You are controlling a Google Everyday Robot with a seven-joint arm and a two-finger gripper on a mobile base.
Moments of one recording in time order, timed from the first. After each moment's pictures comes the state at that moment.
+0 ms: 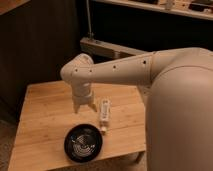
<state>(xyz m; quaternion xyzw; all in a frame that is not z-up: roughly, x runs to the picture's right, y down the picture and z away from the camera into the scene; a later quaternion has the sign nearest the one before) -0.102 0.096 0.704 -0.26 0.23 0.64 0.68</state>
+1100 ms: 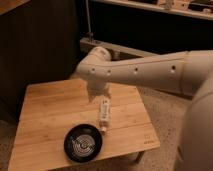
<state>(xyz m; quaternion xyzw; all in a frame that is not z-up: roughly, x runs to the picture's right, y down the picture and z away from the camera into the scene) -0.013 0.027 0.703 -0.18 0.13 0.63 0.74</state>
